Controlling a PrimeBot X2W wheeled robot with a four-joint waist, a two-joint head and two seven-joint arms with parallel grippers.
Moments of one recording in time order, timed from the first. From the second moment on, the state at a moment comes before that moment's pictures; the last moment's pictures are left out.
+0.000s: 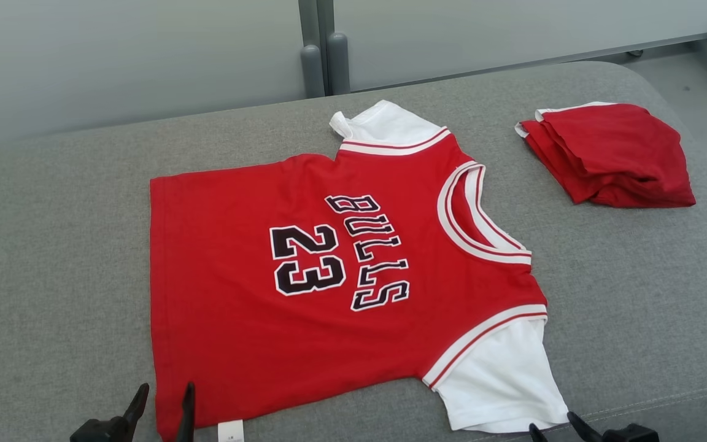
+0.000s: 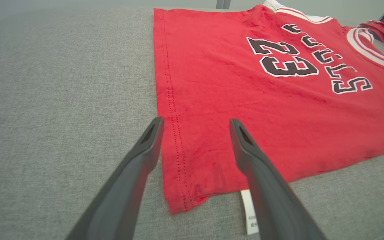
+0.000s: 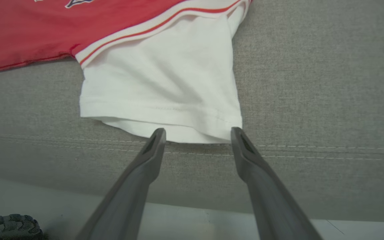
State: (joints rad) left arm 0.17 0.18 -0.25 0.22 -0.43 0.05 -0.23; right arm 0.26 -0.24 0.41 0.32 0.31 0.02 -0.25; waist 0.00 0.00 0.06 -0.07
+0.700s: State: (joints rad) left arm 0.16 0.19 -0.25 0.22 -0.43 0.04 -0.23; right arm 0.18 -0.22 0.38 0.42 0.35 0.04 -0.24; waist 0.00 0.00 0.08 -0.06
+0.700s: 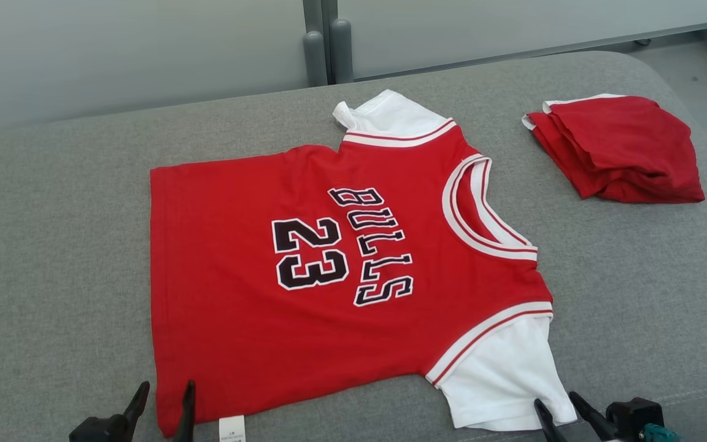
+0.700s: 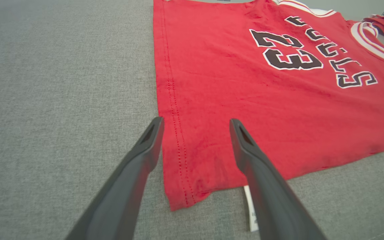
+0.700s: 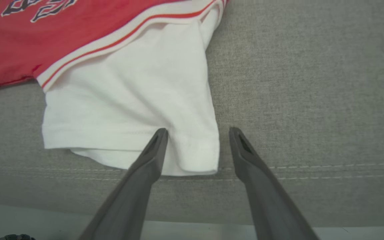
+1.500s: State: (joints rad) left arm 0.17 0.17 -0.23 0.24 -0.55 0.05 -0.04; right arm 0.15 -0.21 0.37 0.47 0.38 0.07 -0.23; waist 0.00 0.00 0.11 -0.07
